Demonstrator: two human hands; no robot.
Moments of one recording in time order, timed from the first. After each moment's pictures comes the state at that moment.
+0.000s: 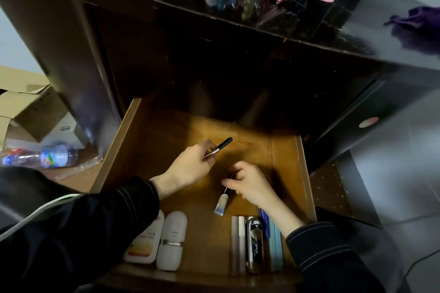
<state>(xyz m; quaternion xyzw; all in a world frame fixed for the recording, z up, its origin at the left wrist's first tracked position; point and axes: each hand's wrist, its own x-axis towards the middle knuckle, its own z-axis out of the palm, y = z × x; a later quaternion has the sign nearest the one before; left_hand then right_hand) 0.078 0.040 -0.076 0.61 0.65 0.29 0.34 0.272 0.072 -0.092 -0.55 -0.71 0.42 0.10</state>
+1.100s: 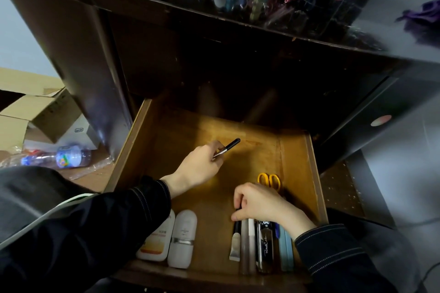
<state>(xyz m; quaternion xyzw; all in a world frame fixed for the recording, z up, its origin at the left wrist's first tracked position) 0.075 0.041 -0.077 0.63 0.66 0.27 0.31 0.281 0.055 -0.088 -0.43 -0.85 0.28 -0.14</state>
